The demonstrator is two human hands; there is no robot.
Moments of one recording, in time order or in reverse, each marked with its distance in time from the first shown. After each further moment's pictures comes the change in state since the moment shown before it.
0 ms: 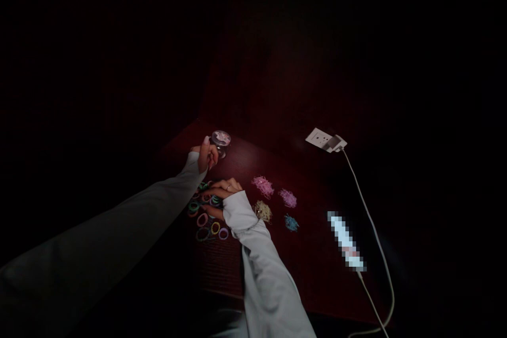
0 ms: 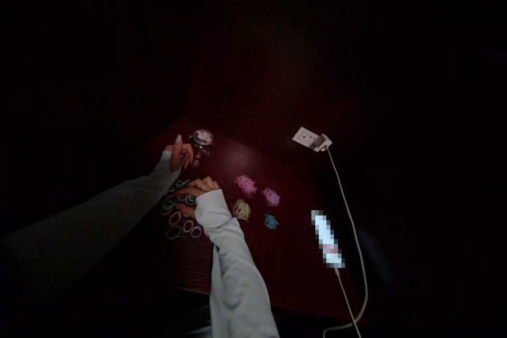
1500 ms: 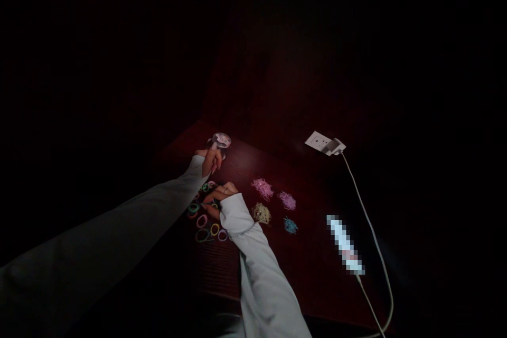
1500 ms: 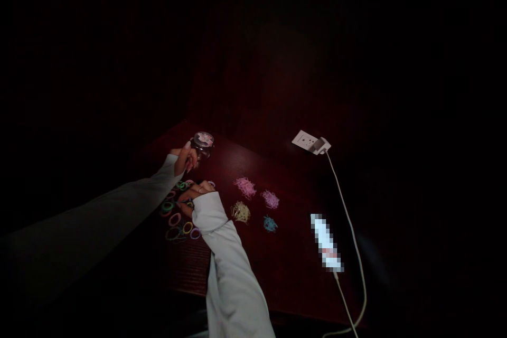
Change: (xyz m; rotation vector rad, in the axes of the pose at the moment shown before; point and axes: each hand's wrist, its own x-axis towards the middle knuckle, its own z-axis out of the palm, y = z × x) left_hand -0.002 0.005 0.008 0.034 -0.006 0.024; right_hand 0.005 0.002 0.012 0.086 -0.027 0.045
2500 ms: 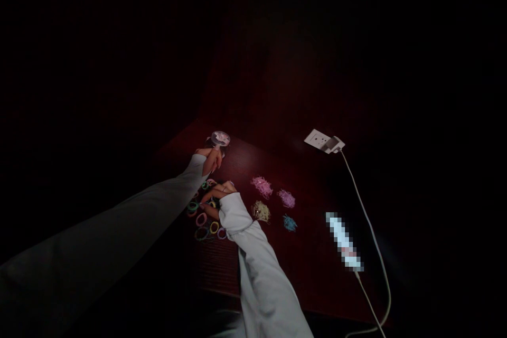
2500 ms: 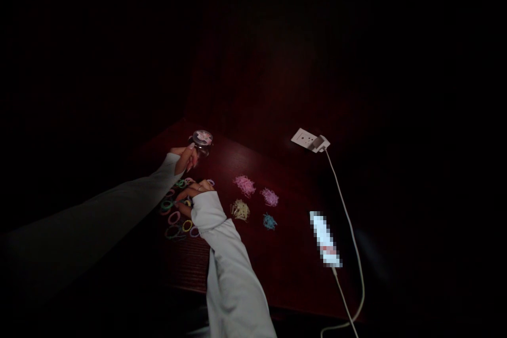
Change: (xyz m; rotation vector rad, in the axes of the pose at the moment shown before) left_hand 0.004 -0.015 -0.004 0.020 -0.103 -0.059; right_hand -0.001 0.001 0.008 0.007 0.027 0.049
